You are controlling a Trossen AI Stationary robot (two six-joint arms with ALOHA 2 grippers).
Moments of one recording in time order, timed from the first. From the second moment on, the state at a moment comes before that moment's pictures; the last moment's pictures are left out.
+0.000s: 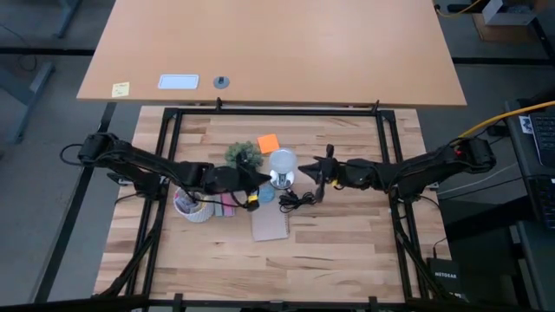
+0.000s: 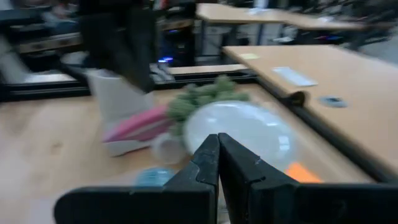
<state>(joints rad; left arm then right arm) -0.17 1.41 0.87 0.10 -0.48 -0.12 0.09 1.24 0.51 0.59 0.34 0.01</state>
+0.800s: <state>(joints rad) 0.03 1.38 0.87 0.11 -0.58 -0.11 0.09 1.37 0.51 0.69 0.20 0.10</state>
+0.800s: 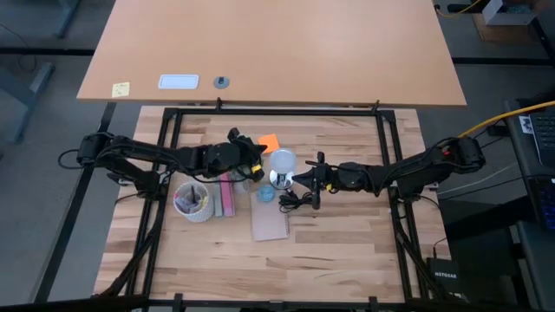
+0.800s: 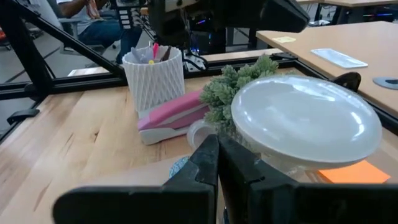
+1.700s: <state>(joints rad) 0.04 1.46 0.88 0.12 -0.55 -0.03 0.08 1.37 0.51 0.66 0.29 0.10</state>
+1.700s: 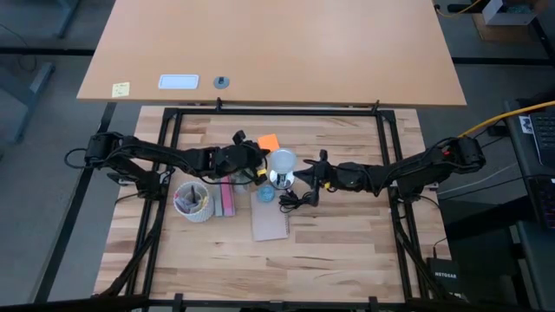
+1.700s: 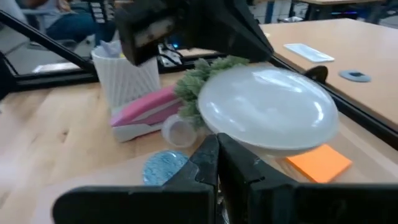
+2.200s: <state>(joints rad) 0.01 1.46 0.88 0.12 -0.46 -0.08 0.08 1.38 0.51 0.62 0.46 0.10</state>
